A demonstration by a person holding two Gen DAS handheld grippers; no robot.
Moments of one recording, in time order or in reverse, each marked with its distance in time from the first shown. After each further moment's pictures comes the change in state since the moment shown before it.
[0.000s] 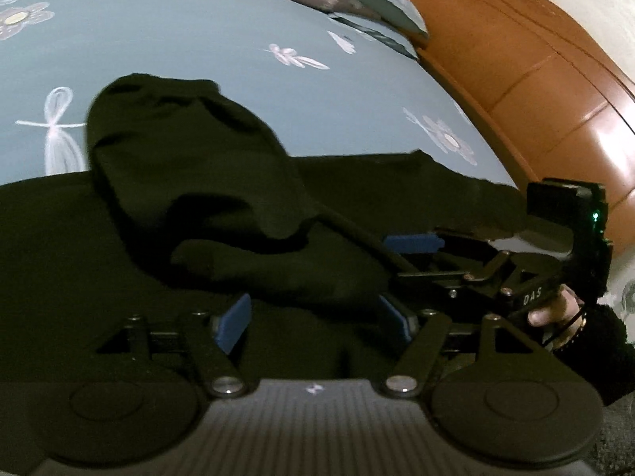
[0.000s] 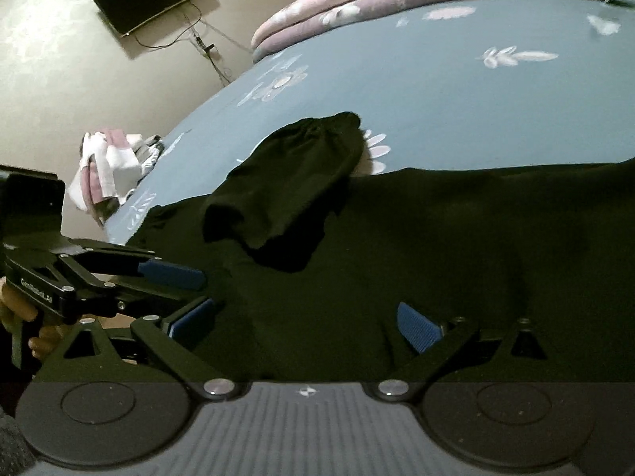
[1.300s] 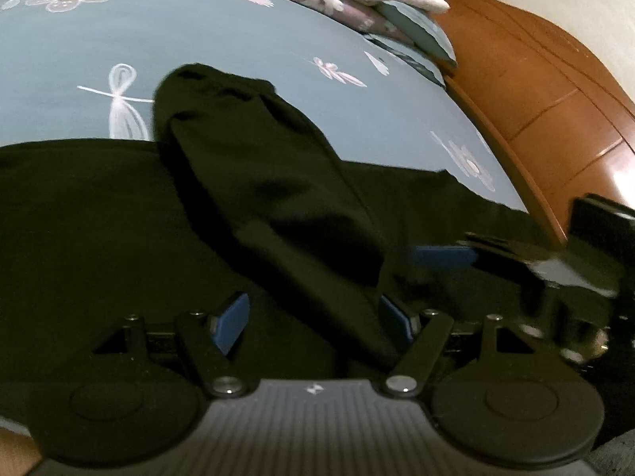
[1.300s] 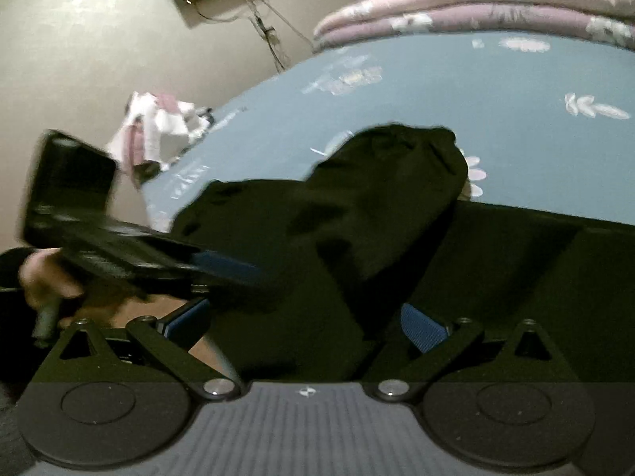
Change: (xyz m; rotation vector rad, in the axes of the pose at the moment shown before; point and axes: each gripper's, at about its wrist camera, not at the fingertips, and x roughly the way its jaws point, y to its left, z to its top) left arm -0.023 0.034 -0.023 -0.095 -0.057 0.030; right arm 0.016 0.062 0.000 -0.172 0.019 0.038
